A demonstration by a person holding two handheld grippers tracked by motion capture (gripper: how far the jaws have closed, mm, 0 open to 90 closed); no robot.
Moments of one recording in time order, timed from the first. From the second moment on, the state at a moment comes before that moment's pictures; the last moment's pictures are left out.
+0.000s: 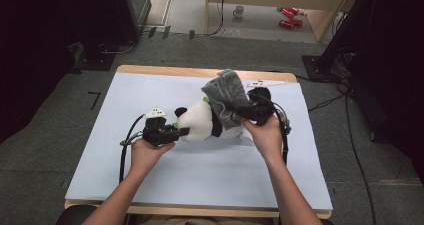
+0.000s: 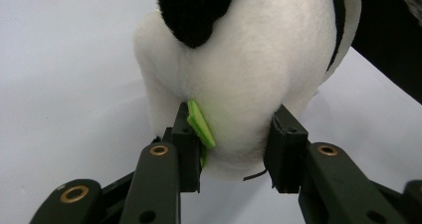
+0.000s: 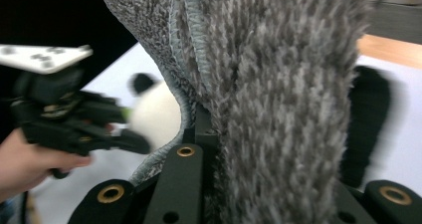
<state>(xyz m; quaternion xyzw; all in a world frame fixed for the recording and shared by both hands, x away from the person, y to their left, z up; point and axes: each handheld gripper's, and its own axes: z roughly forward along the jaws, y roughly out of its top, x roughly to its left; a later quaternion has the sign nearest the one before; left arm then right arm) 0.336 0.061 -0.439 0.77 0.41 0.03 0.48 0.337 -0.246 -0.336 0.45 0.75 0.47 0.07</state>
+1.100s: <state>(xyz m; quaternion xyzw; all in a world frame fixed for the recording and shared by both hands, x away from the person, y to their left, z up) 0.344 0.070 -0.439 0.76 0.44 -0.01 0.48 0.352 -0.227 -0.385 0.46 0.78 0.42 0.06</state>
